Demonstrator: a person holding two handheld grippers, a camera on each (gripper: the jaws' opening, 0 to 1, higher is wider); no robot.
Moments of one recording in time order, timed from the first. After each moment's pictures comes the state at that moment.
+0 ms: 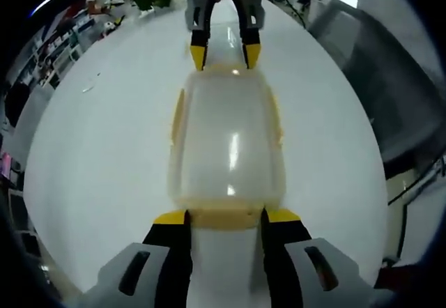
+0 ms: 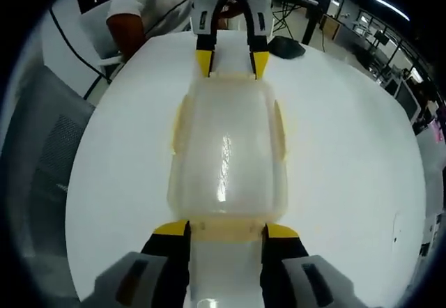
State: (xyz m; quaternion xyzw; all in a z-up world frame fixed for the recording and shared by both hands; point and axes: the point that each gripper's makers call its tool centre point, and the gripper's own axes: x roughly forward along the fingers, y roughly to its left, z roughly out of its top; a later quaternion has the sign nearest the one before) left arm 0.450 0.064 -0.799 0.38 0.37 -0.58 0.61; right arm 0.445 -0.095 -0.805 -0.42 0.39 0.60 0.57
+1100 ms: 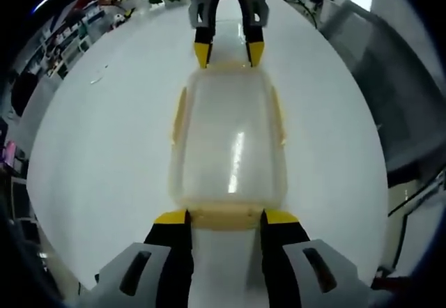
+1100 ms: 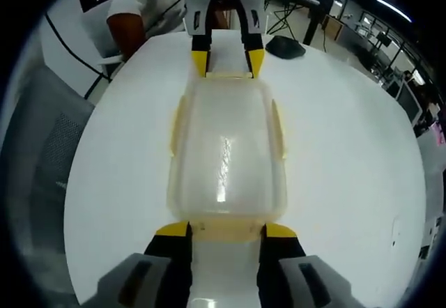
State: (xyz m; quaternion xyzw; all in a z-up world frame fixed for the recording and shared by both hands) left arm 0.449 0.065 -0.798 0.38 0.38 -0.56 0.63; right arm 0.450 -0.096 -0.804 -0.41 0.38 0.60 0.57
